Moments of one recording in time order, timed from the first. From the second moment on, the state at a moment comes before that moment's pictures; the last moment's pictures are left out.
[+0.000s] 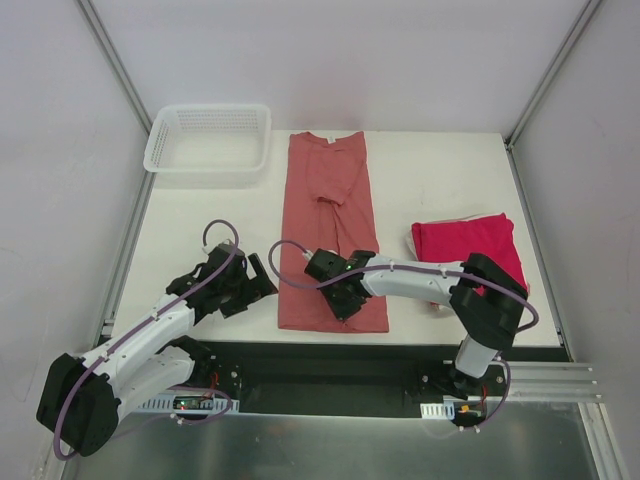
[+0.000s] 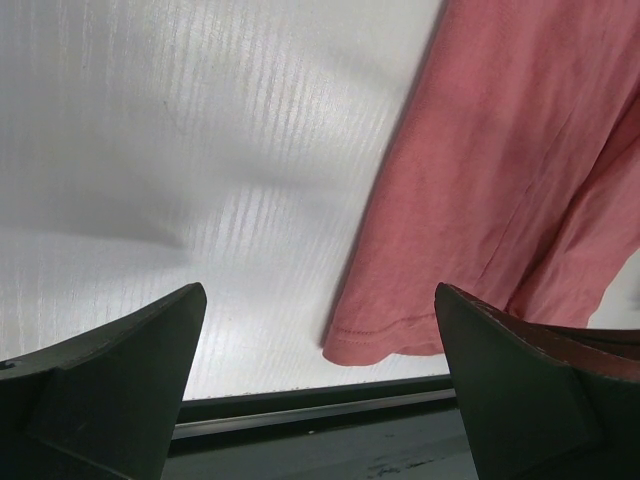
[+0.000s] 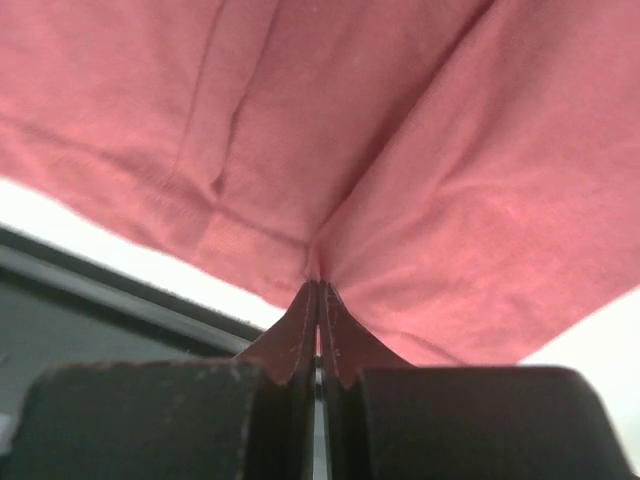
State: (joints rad) left arm -0.50 0.89 0.46 -0.55 0.02 -0.95; right arm 1.09 1.73 1.10 -0.74 0.07 0.51
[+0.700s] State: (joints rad) left arm -0.50 0.90 0.46 -0.55 0.02 -0.96; right arm 1.16 1.61 1.16 -0.75 0.02 0.50
